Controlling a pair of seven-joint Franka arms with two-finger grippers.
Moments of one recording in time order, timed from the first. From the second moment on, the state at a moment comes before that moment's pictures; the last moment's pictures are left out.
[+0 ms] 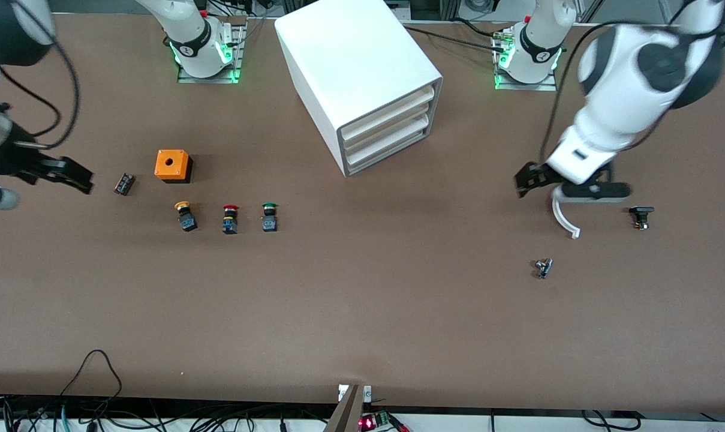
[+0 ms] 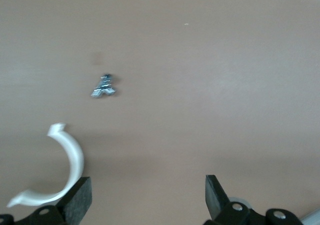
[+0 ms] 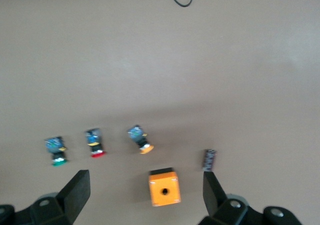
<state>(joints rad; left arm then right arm) -0.06 -0.04 -0.13 -1.99 -0.03 2.05 -0.22 0.06 0.17 -0.04 -1.45 -0.09 1.64 0.12</state>
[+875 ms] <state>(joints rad) -0.01 -0.09 0.02 -1.72 -0.03 1.64 0.06 0.05 -0.04 -0.11 -1.62 -0.05 1.56 0.00</state>
